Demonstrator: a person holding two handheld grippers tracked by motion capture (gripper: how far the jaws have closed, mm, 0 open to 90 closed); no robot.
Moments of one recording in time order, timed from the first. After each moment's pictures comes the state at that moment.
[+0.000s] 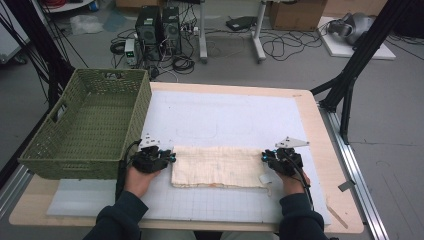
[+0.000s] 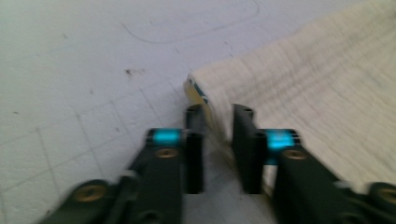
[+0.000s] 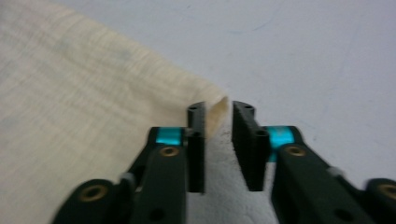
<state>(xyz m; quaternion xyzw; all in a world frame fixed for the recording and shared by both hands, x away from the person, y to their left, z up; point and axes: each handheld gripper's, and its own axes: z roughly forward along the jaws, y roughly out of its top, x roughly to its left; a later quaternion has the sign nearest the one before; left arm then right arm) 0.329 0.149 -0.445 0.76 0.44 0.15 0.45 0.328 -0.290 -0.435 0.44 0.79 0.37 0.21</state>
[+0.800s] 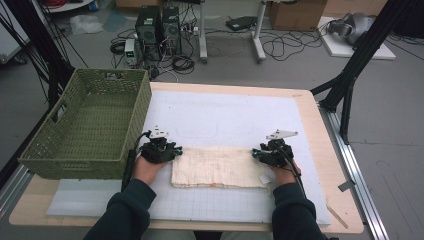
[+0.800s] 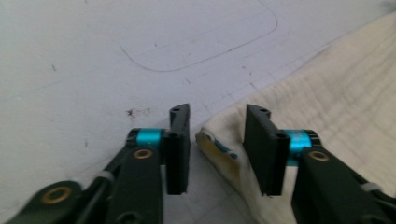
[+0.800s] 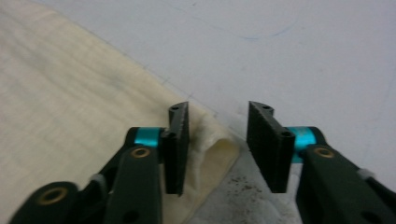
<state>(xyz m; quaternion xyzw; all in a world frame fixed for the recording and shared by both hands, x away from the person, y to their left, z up) 0.358 0.131 -0.452 0.79 0.42 0.14 0.43 0.362 -0.274 -0.446 0.43 0.81 0.36 0.17</state>
